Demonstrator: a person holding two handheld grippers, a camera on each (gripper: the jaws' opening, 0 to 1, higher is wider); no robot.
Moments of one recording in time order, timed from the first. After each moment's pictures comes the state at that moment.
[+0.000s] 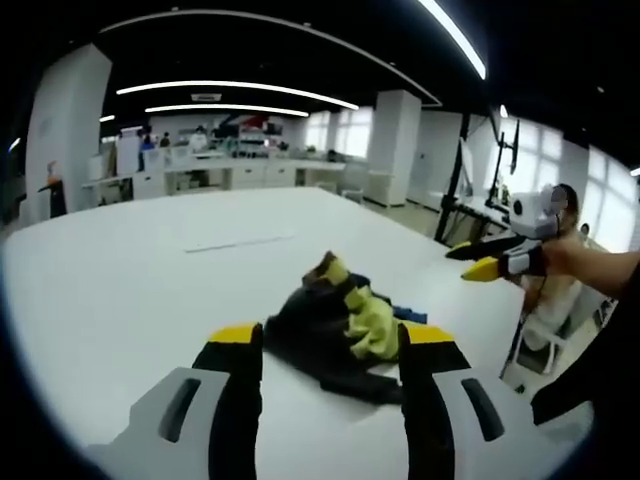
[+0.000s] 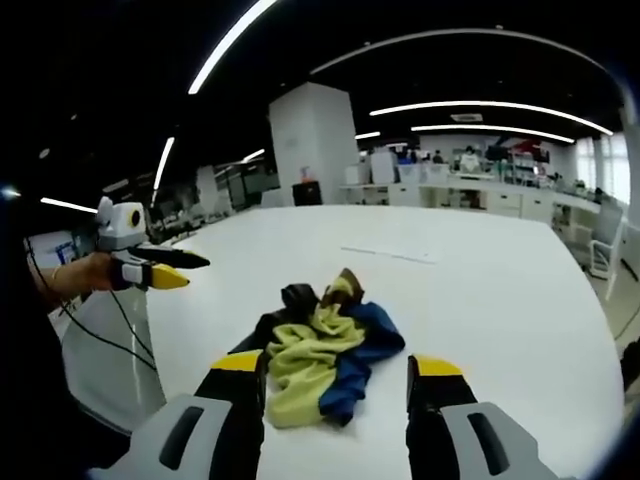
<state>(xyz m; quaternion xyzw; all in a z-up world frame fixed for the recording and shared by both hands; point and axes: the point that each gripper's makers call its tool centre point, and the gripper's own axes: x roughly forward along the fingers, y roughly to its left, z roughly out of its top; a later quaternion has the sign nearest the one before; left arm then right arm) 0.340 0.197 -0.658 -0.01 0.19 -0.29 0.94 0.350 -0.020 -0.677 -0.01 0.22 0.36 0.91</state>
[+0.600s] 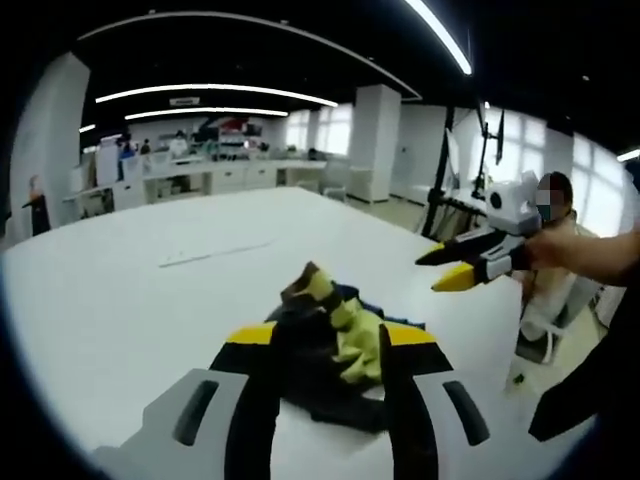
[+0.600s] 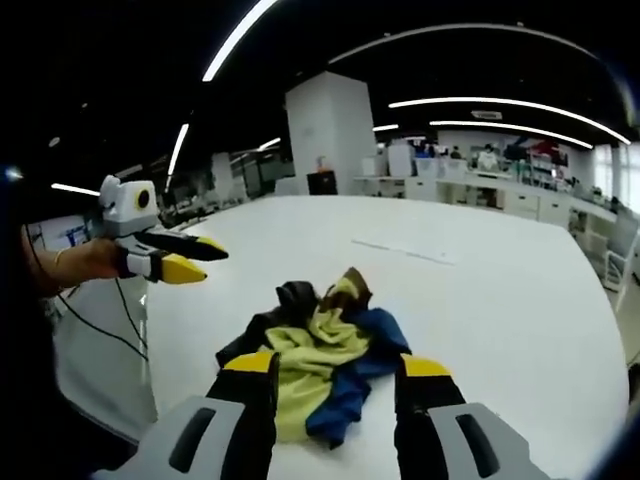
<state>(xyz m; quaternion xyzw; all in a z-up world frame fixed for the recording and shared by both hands) 0.368 0.156 -0.664 0.01 0.19 -0.33 0.92 0.381 -0.001 -0.692 -0.03 0.23 0.39 0.89</state>
